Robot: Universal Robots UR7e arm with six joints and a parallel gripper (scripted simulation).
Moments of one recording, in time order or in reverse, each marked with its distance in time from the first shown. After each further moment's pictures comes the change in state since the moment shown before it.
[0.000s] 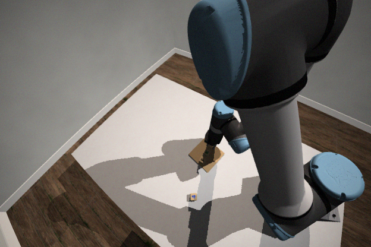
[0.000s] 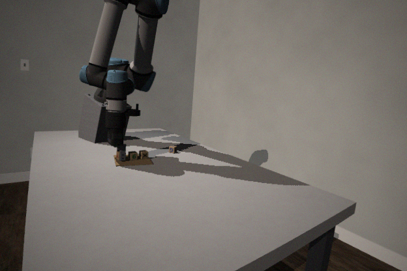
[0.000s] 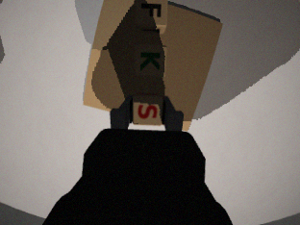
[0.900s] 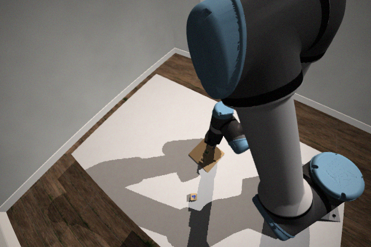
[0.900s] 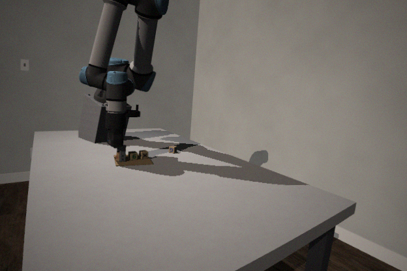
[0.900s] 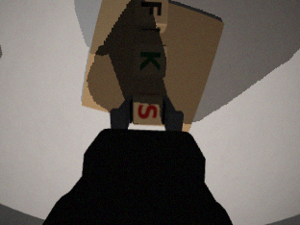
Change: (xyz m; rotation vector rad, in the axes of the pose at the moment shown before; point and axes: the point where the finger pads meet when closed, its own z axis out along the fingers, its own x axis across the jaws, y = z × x) arm 0.000 0.000 0.004 0.000 0.000 0.000
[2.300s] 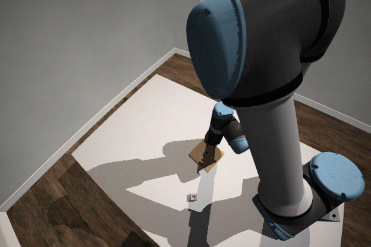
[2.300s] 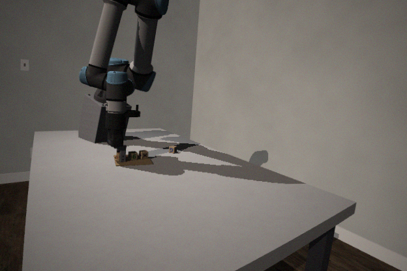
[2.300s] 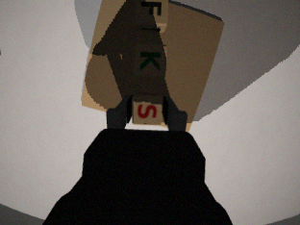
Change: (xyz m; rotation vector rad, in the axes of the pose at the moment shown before) arm 0.000 0.000 0.000 0.000 0.000 0.000
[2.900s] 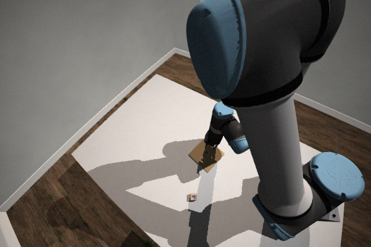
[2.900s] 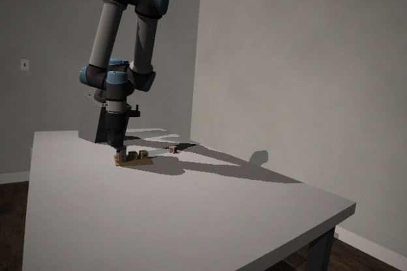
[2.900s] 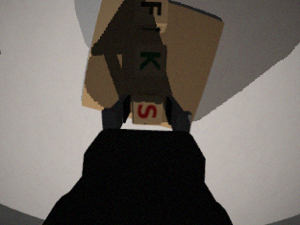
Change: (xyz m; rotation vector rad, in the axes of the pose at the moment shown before) arm 0.000 0.000 0.000 0.000 0.000 0.000
